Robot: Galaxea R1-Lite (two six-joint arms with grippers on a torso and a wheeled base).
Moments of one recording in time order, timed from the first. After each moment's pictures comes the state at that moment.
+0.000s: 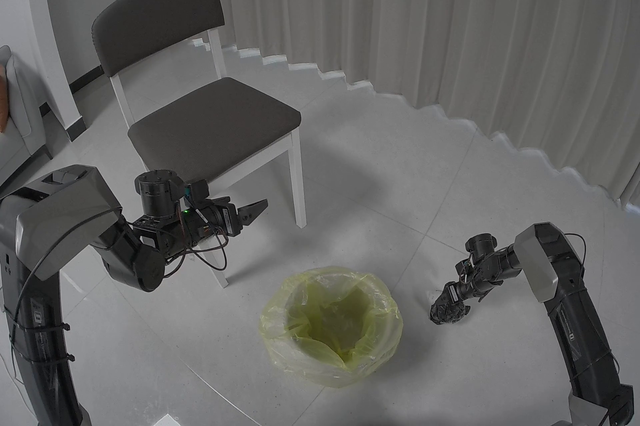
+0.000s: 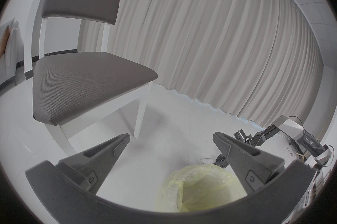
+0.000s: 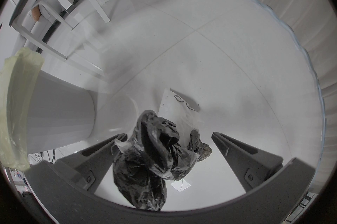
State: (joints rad) left arm -0.19 2.26 -0.98 -1.05 -0.38 -0.16; right arm -0.01 3.07 -2.00 0.06 0.14 -0.21
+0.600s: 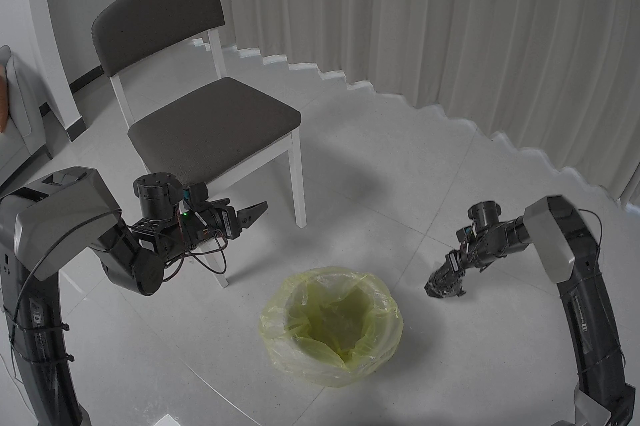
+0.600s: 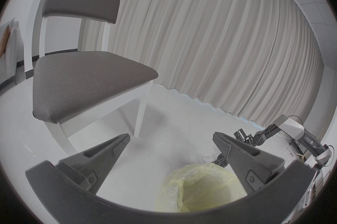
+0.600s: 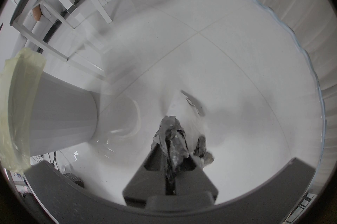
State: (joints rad) left arm -0.19 2.25 -0.95 -1.08 -0.38 -0.16; right arm 0.03 2.88 -1.92 0.01 0.14 -0.20
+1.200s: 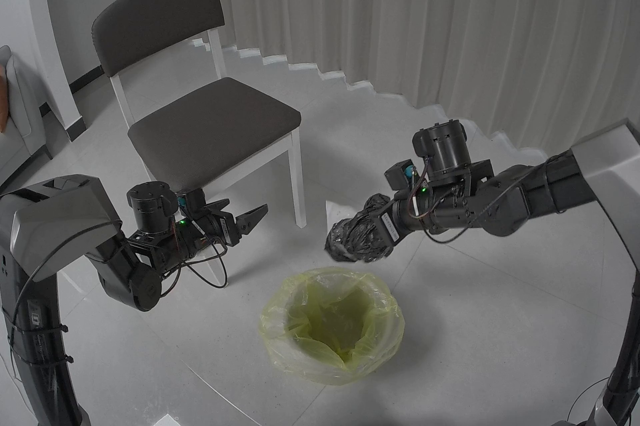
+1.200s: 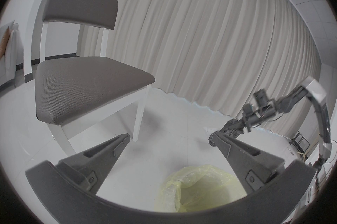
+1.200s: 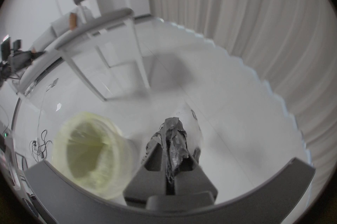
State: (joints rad) left arm -0.21 2.24 -0.83 -1.26 -0.38 -0.16; right arm 0.51 2.15 -1.39 -0.14 0.07 -0.21
